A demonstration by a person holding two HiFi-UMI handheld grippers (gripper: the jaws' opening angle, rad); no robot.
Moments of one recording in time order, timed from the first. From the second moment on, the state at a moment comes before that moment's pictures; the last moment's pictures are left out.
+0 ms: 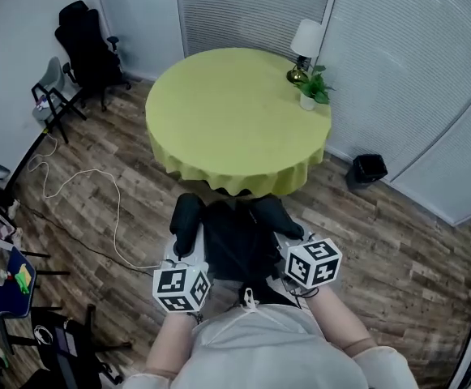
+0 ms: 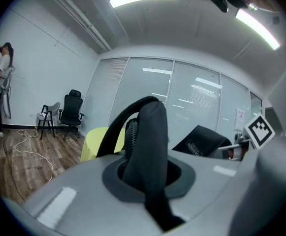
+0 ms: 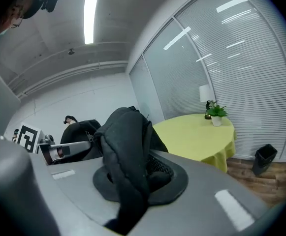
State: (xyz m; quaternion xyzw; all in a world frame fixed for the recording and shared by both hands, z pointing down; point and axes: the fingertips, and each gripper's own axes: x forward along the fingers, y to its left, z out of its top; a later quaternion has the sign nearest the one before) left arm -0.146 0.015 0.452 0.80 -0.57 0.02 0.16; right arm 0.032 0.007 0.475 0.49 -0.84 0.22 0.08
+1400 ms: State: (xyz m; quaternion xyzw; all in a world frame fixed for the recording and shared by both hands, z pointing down) left arm -0.100 -0.521 0.434 0.82 -0.54 0.03 0.18; right arm 0.078 -0.510 0.451 0.52 -0.82 0.24 0.06
